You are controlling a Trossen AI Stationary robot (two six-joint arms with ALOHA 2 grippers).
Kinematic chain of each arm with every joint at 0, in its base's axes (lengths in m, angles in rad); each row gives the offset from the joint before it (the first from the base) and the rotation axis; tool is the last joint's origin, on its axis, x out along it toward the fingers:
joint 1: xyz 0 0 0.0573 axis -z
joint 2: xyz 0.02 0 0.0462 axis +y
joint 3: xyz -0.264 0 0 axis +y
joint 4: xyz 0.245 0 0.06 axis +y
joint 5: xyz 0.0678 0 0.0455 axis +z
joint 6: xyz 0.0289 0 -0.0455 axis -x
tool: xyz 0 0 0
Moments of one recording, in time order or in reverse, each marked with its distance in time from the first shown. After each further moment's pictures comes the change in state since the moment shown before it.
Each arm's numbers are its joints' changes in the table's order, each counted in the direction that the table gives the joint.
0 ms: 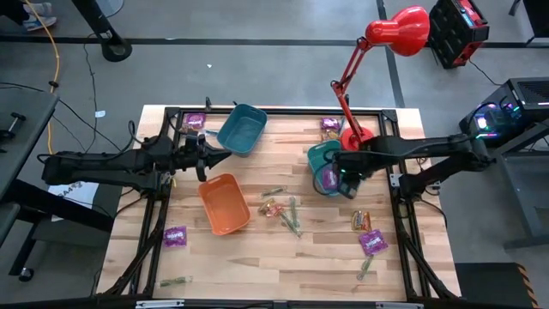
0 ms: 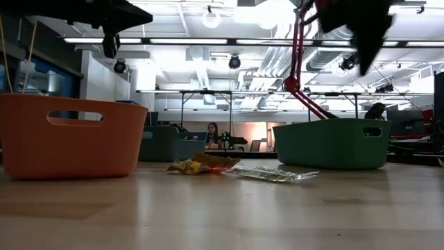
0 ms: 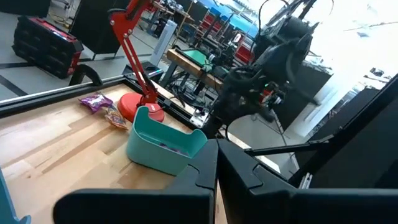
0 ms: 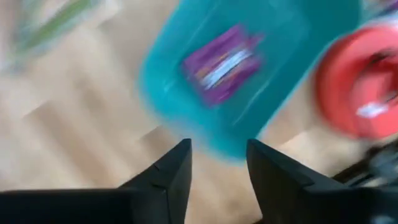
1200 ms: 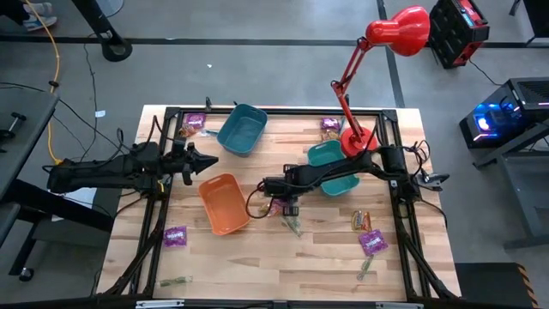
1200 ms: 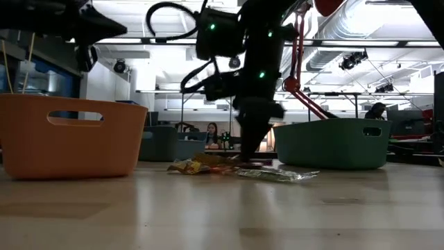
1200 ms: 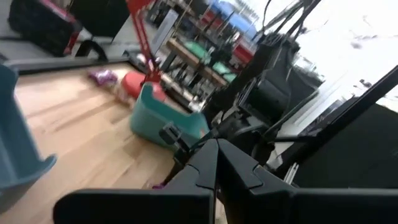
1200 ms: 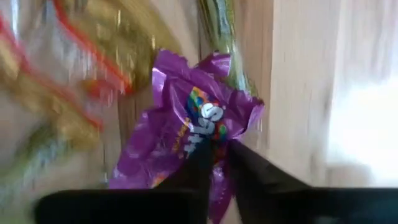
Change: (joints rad) left arm -0.001 -0.306 0.138 0.169 -0.012 0.095; right arm 0.001 0.791 -0.314 -0.533 -0.107 0.556
